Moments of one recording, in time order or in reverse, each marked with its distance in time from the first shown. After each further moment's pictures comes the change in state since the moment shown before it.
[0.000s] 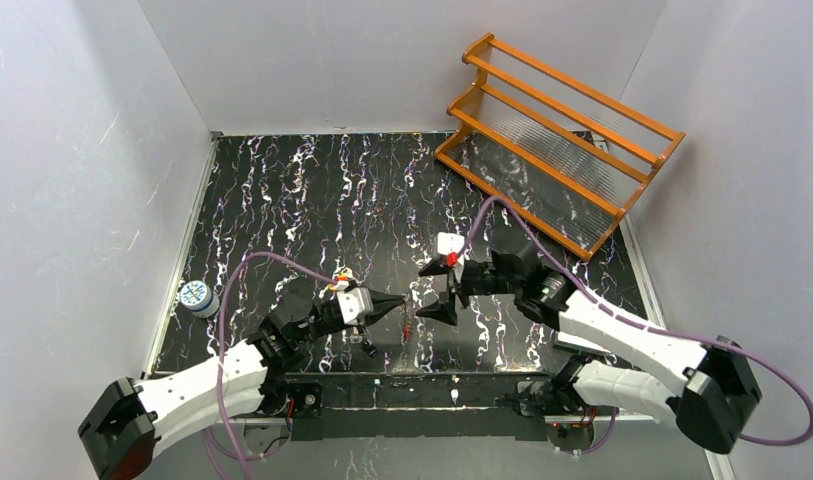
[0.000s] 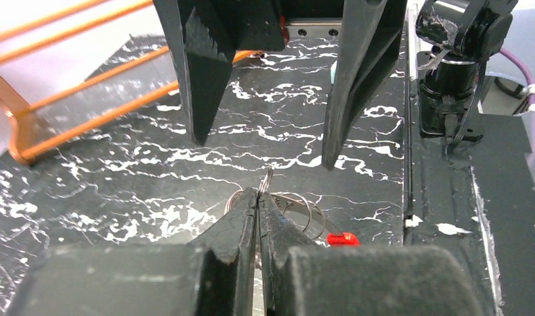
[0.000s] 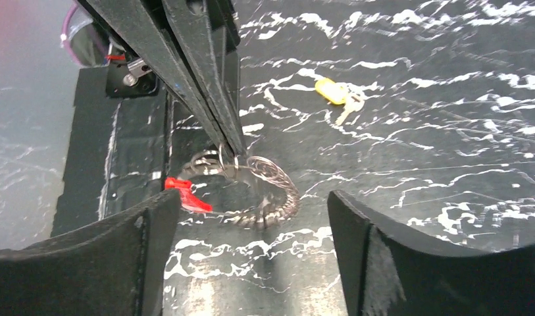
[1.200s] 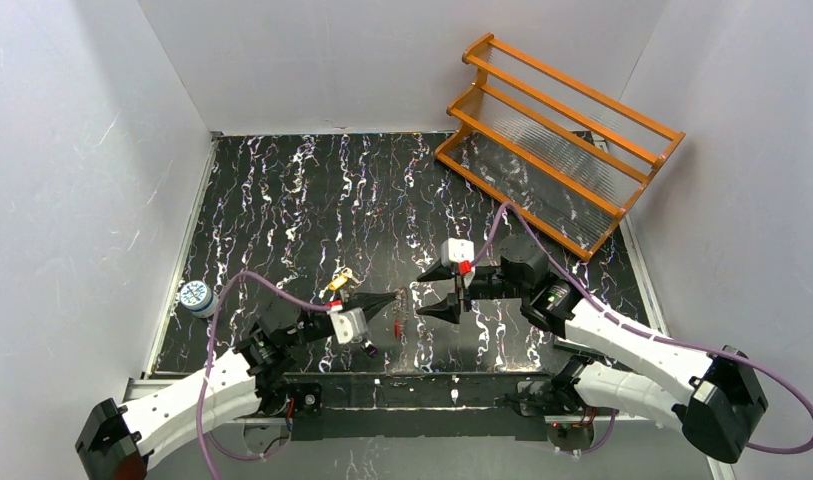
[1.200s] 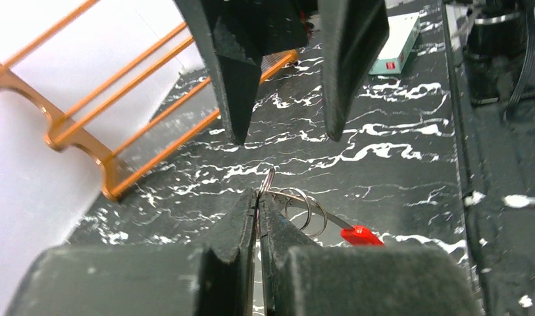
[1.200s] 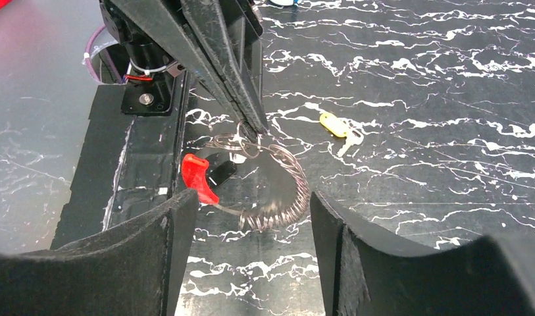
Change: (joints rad) left arm -0.003 -0.187 -0.019 -0.123 0.009 0.354; right arm 0.000 -0.100 -0.087 0.146 -0.039 0.016
